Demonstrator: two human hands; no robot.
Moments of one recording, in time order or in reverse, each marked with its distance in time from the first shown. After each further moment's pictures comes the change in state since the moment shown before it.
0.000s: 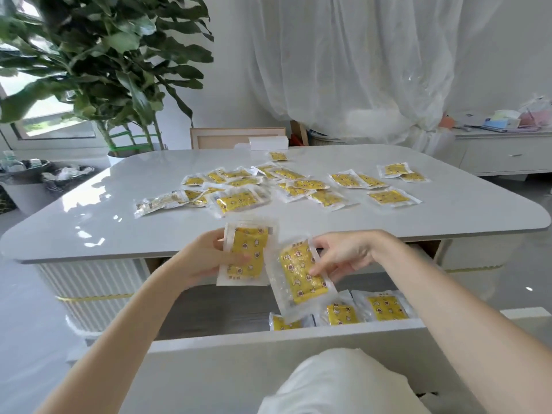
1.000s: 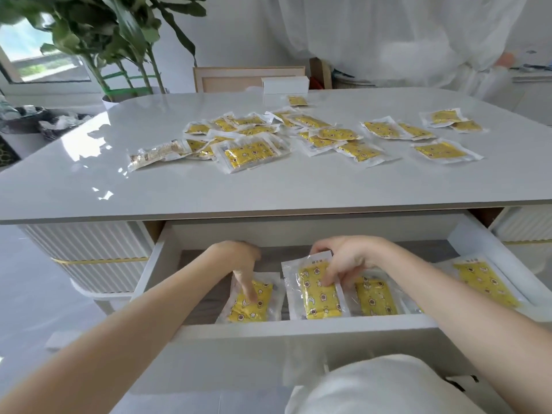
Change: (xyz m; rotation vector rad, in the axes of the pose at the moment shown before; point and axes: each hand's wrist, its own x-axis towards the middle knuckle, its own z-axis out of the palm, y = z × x) left_hand 0.048 -0.053 0.020 1.413 -0.334 -0.517; right_hand 0.078 0.030 0.043 -0.294 -0.010 0.189
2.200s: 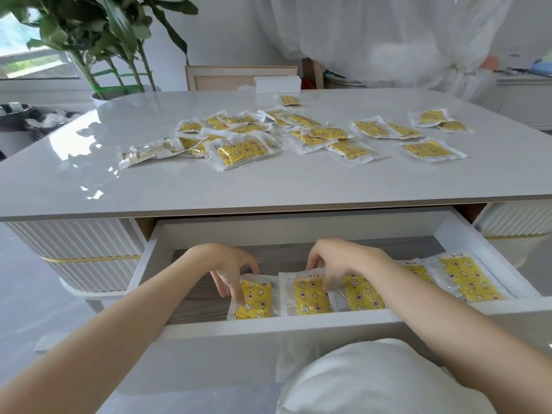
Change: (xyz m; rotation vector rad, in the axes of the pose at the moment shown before) left_hand 0.011 -0.015 0.012 -0.252 -0.178 0.120; right_hand -0.002 0.009 0.018 -0.486 0.175 -0.109
